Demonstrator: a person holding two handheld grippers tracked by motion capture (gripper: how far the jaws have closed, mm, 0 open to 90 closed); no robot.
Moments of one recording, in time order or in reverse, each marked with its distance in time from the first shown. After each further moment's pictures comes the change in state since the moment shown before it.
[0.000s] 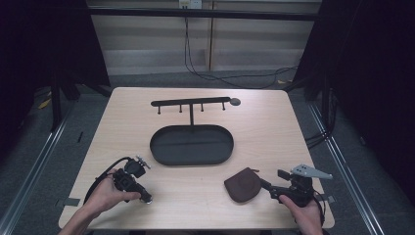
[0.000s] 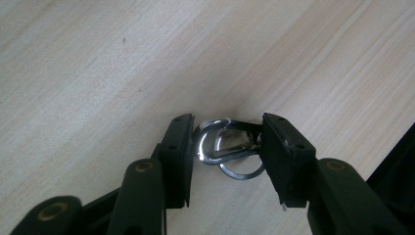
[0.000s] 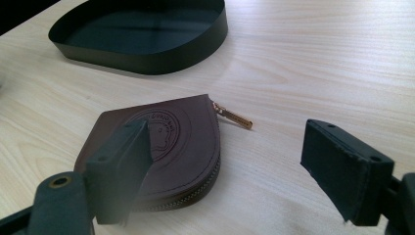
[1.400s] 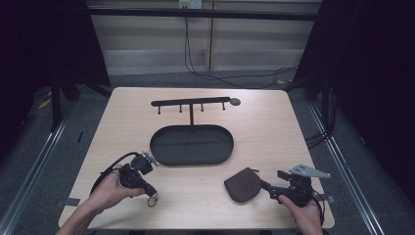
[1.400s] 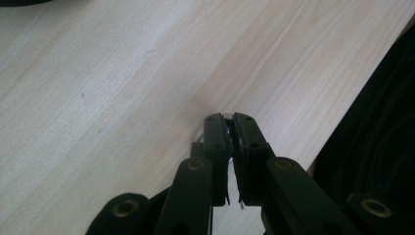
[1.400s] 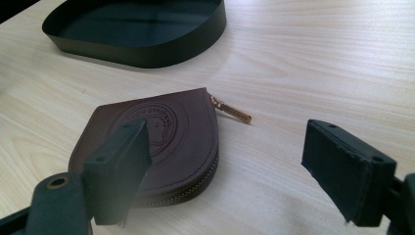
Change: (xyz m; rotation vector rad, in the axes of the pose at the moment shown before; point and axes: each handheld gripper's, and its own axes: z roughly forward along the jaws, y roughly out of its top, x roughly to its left) left arm -0.028 0.022 -0.027 -0.017 -0.038 0.090; right arm 0.000 0.000 0.002 0.023 -0.006 -0.002
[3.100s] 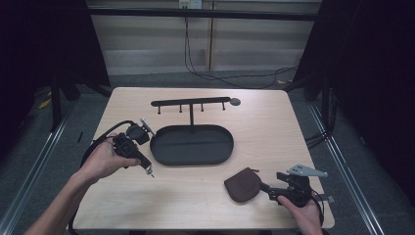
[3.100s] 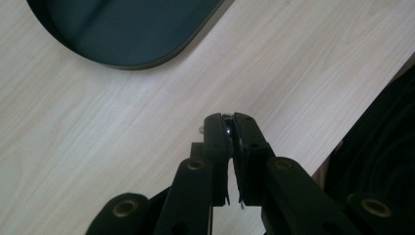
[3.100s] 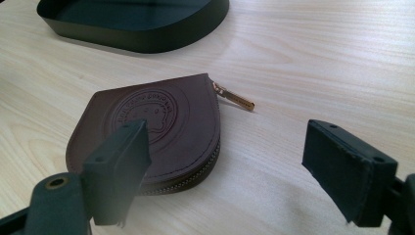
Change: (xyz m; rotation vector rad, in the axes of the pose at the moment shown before) left arm 0.010 0.046 -0.070 0.022 0.126 0.012; right arm 0.000 -0.001 0.003 0.055 0.005 -0.009
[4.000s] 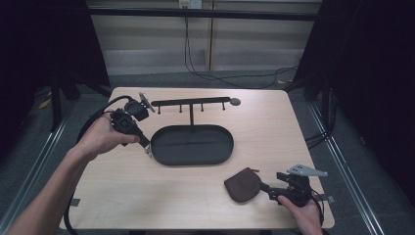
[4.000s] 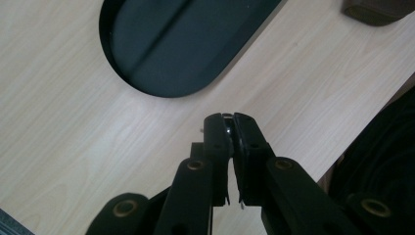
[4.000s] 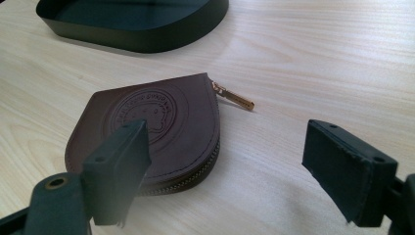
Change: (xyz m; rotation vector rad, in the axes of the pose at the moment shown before) left arm 0.012 0.034 -0.048 -0.021 0.054 -0.008; right arm -0.001 0.000 0.001 0.005 0.001 0.004
